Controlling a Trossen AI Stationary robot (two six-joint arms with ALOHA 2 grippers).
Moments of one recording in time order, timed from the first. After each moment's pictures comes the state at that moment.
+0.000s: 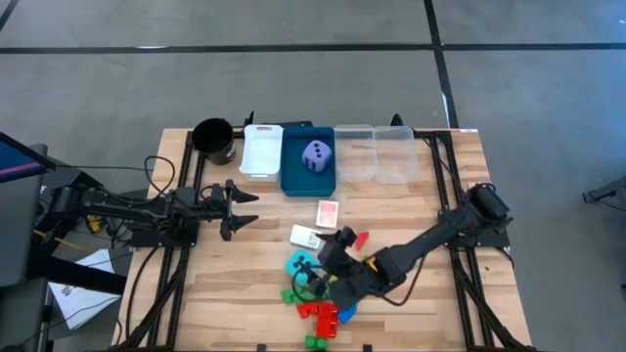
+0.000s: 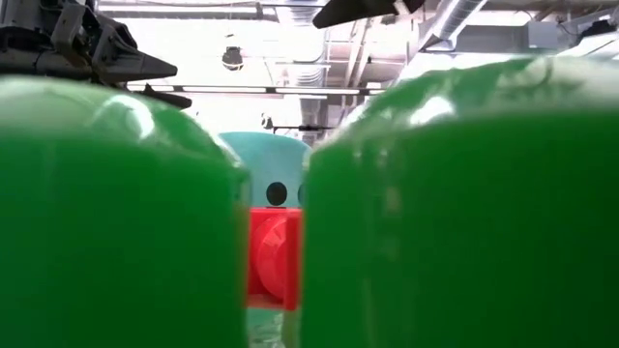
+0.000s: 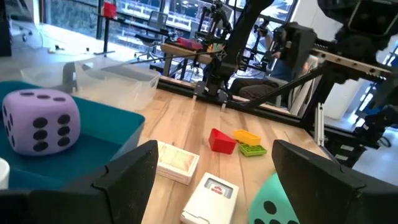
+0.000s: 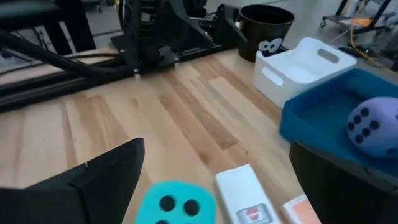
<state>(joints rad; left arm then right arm) 0.02 0.53 0.01 0.51 -0.09 -0.26 0.54 1.89 1.50 -0.36 0.94 0.66</state>
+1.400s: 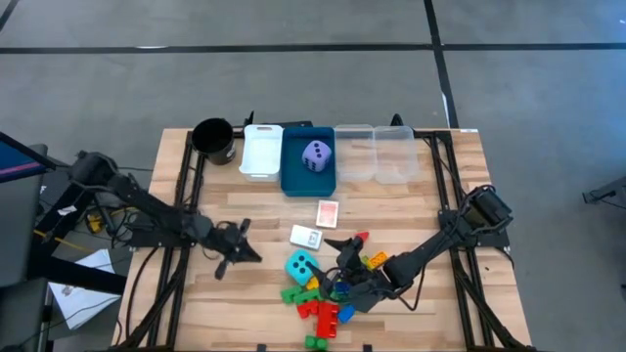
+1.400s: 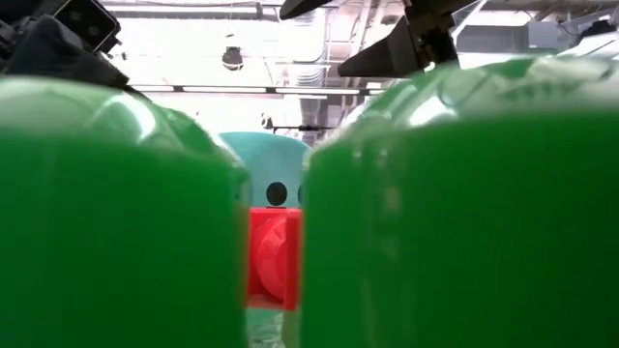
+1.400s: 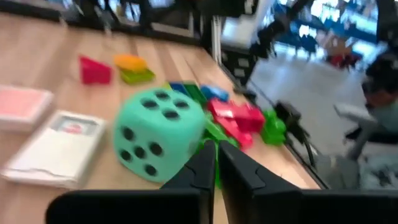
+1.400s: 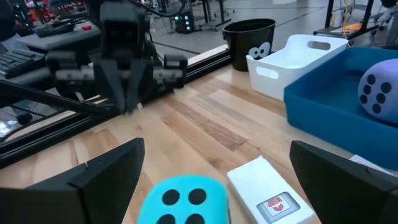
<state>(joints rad) -0.43 1.04 0.10 0.74 -0.06 -0.28 0.59 1.89 1.12 0.26 1.11 0.68</state>
